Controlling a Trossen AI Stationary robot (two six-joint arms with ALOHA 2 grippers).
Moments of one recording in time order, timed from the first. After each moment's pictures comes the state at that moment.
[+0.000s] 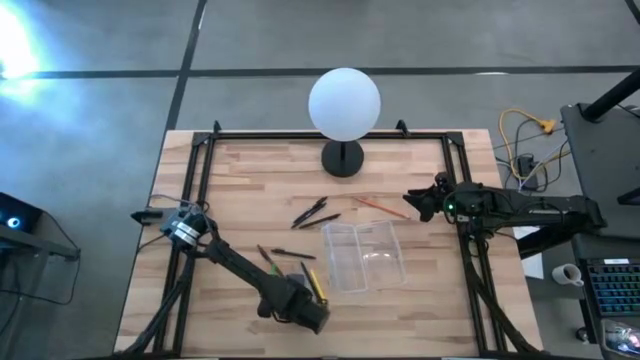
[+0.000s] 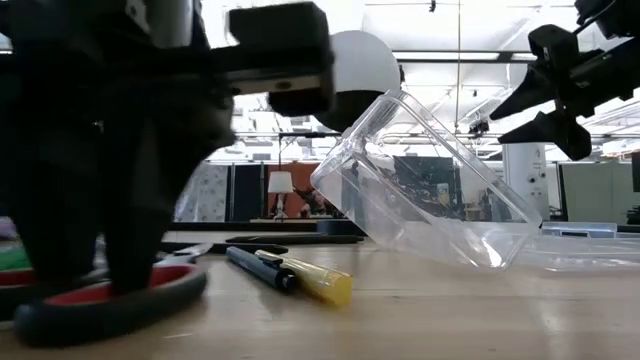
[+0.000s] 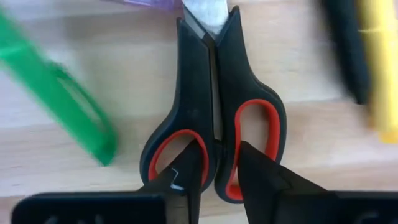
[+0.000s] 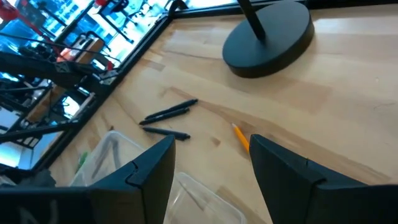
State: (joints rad) left arm -0.56 2.18 1.62 -0.89 0.09 -2.06; right arm -0.05 0.34 0.26 -0.34 0.32 0.86
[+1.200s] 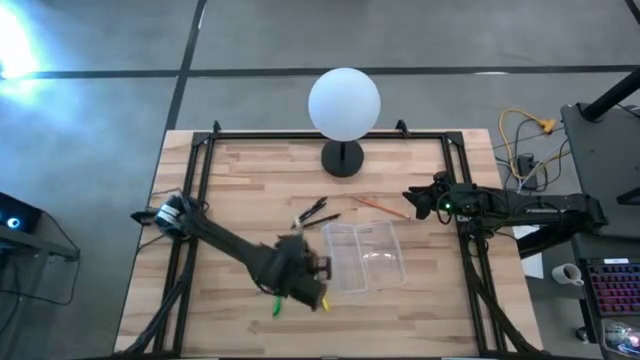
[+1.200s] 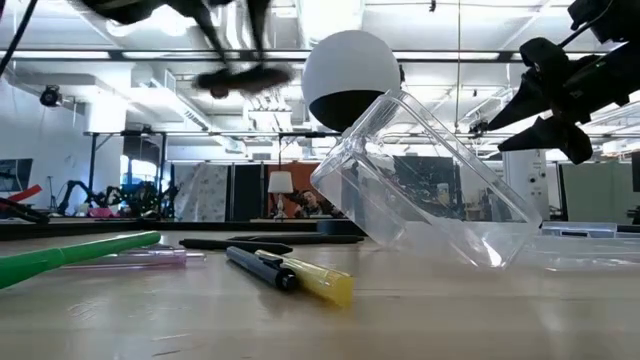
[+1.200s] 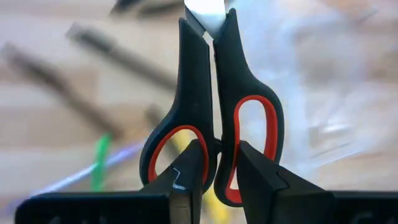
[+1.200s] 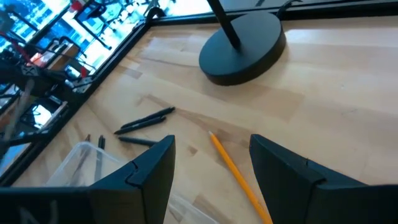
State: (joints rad) left arm -0.45 1.95 1.84 -1.24 -0.46 -2.02; right arm -0.05 0.39 0.26 -0.33 0.41 0.86
